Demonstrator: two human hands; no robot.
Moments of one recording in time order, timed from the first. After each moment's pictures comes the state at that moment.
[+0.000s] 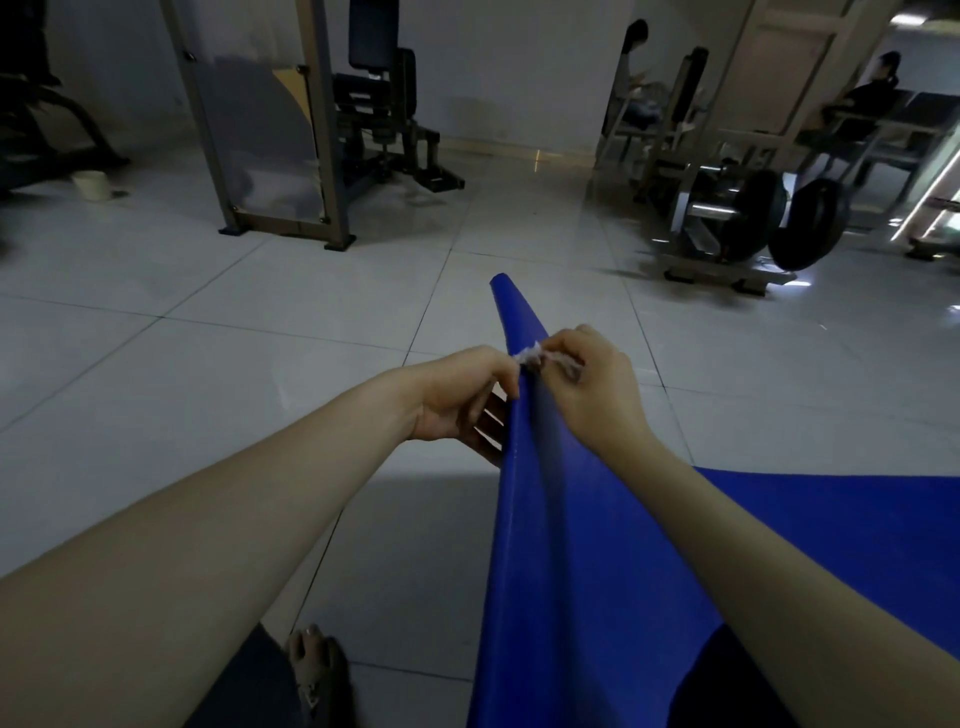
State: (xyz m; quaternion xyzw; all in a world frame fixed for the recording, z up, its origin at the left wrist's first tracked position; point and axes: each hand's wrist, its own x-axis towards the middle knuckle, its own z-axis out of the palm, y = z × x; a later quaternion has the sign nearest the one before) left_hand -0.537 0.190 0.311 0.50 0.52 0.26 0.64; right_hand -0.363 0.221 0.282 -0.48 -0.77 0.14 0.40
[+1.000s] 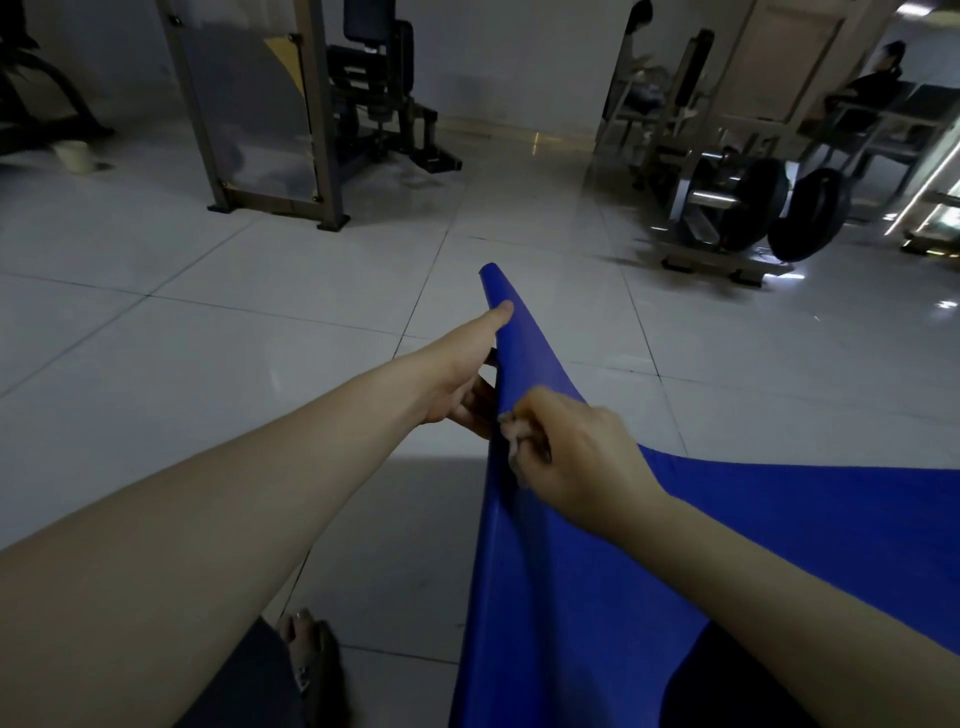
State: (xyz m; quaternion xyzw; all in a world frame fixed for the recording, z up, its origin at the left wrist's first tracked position) left_hand -0.530 0.208 0.302 0.40 0.61 0.30 0.62; right_hand -0.359 0.150 0.273 -0.38 -0.89 0.03 0.25
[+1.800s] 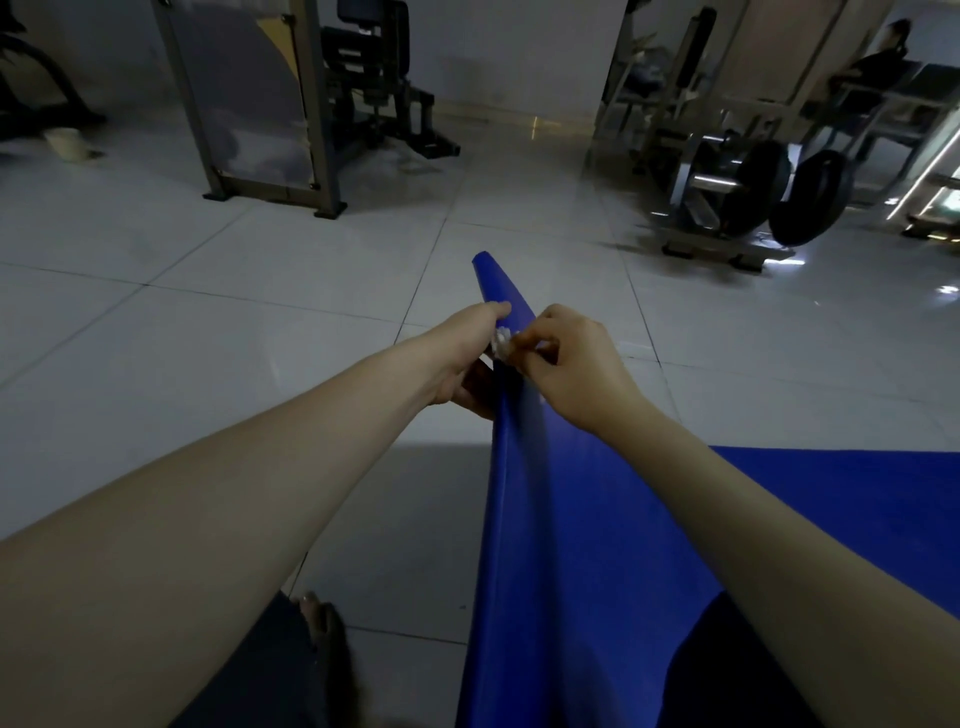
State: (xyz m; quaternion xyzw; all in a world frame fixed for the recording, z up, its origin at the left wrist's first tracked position) left_hand -0.525 0.206 0.303 0.40 0.63 0.31 0.59; right_hand -0.375 0.206 0.292 -0.46 -0.82 0.15 0.30
